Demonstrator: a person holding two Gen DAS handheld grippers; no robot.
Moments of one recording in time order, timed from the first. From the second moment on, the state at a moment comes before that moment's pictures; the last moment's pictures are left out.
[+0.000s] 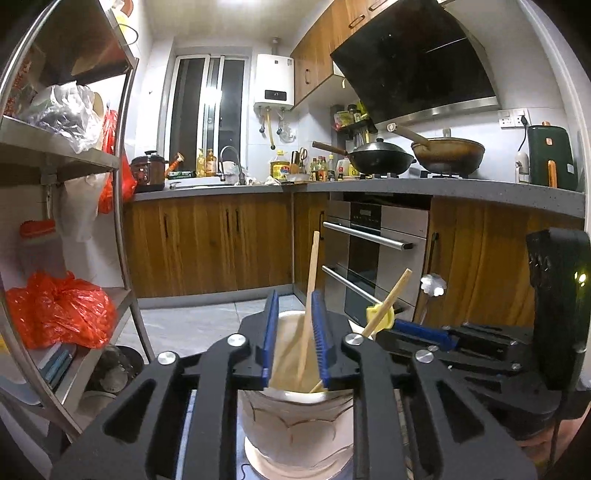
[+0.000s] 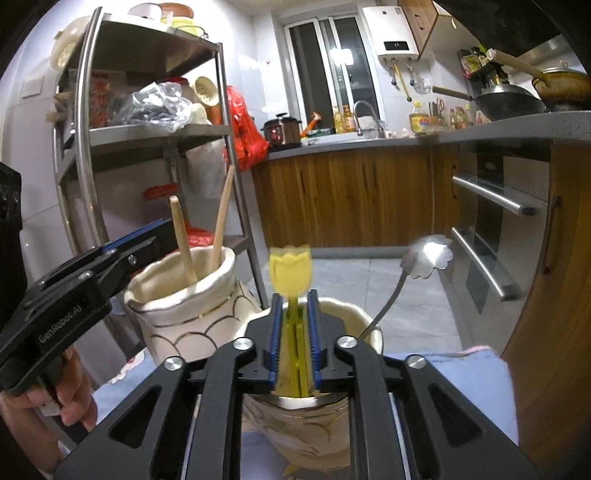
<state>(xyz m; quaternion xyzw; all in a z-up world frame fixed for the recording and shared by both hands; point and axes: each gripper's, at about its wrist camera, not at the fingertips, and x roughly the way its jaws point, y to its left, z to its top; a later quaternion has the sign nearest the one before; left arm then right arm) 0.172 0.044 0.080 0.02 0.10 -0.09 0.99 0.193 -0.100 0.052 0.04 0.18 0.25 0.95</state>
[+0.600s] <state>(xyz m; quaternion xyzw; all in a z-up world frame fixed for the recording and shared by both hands) 0.096 0.042 0.068 0.02 0.10 -0.07 0.99 0.115 -0.170 0.086 0.08 0.12 0.20 0.97</state>
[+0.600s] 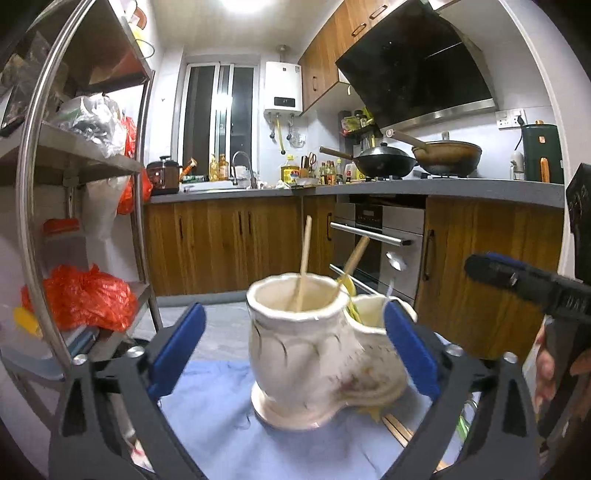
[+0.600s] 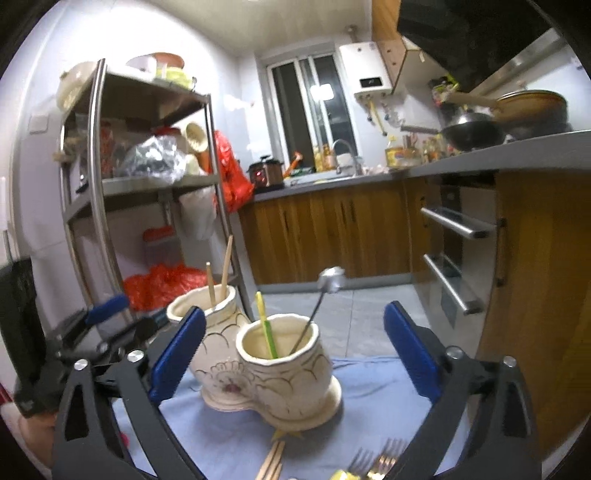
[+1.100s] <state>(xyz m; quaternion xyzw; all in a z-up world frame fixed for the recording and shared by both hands) 0.063 0.009 0.029 0.04 0.19 -0.09 0.98 0.071 -0.210 0.061 0.06 0.18 0.14 0.97</state>
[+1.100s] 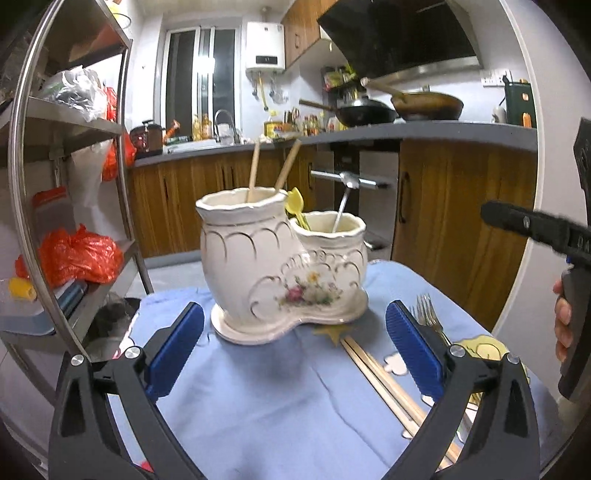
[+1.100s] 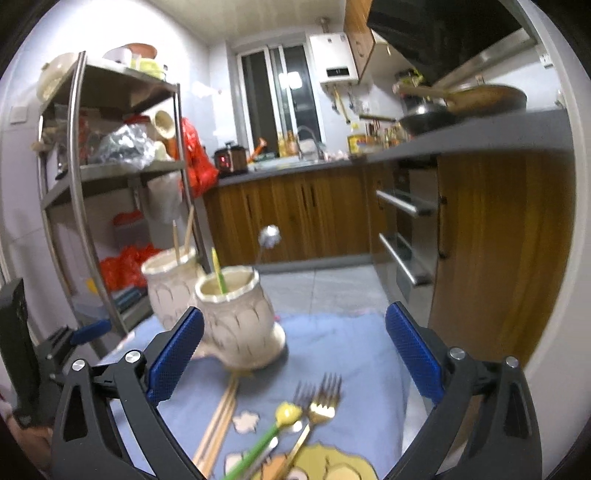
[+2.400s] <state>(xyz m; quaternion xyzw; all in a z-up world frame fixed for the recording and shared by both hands) 0.087 -0.058 -0.033 0.08 0.43 -0.09 0.89 0.094 -0.178 -0.030 -0.01 0.44 0.14 0.88</state>
